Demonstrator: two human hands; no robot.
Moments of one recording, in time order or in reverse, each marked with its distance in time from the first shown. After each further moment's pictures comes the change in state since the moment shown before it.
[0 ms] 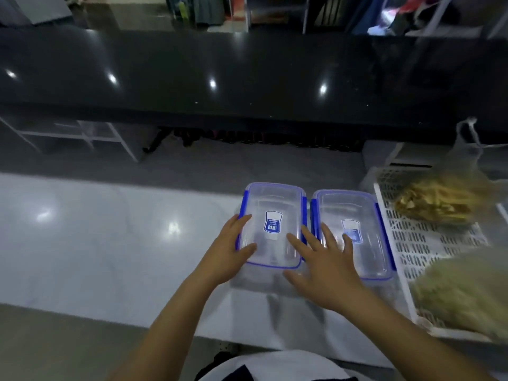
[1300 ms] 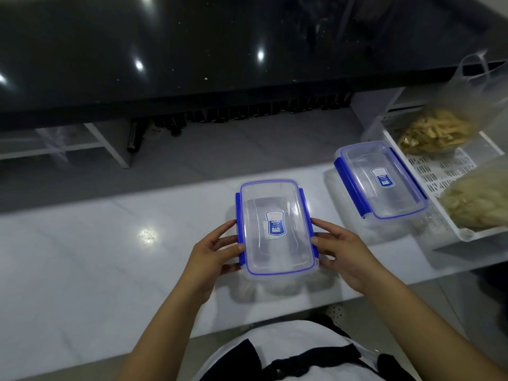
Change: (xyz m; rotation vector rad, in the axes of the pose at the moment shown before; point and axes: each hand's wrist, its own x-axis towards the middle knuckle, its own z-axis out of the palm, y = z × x) left_hand -0.005 -0.125 -0.115 -0.748 -0.303 -0.229; right_hand -0.010 -0.131 0.023 1.723 0.122 0.616
